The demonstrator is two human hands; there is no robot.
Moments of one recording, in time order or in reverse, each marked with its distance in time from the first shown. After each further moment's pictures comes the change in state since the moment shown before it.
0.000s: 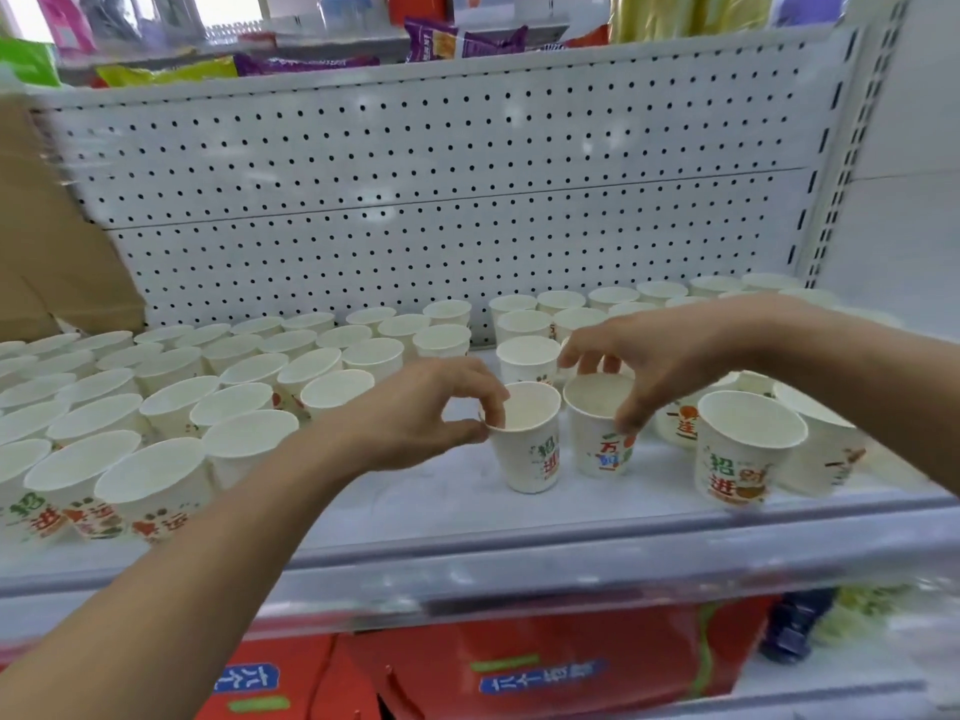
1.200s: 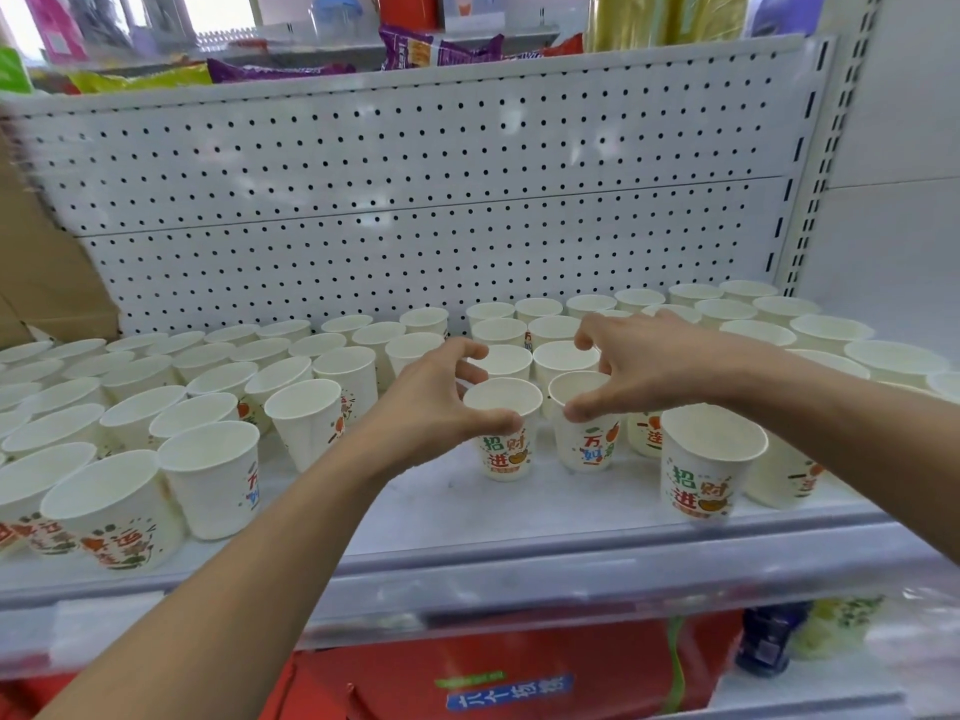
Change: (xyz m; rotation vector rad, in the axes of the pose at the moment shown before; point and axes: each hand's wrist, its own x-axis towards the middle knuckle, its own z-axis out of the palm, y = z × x) left_hand 0.038 0.021 0.030 -0.333 0.206 -0.371; right_hand -0.004 0.020 0.017 -0.068 0.304 0.199
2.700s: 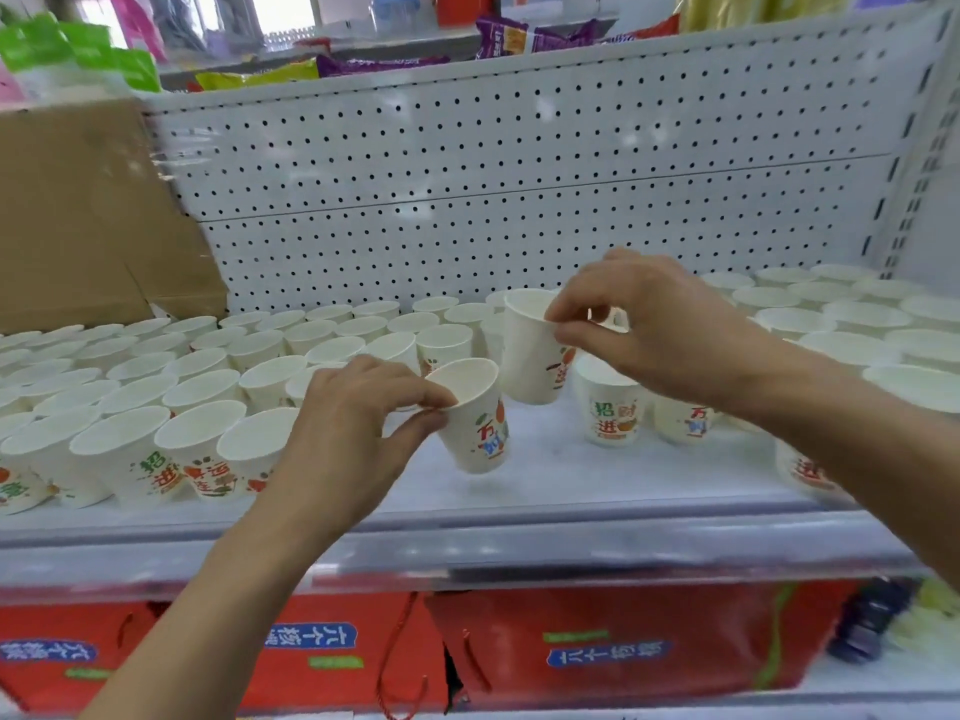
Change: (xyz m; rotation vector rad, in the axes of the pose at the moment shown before) left_hand -0.105 -0.076 -0.088 0.383 0.409 0.374; right_hand -0.015 -0.099 -0.002 0.300 0.531 -0.475
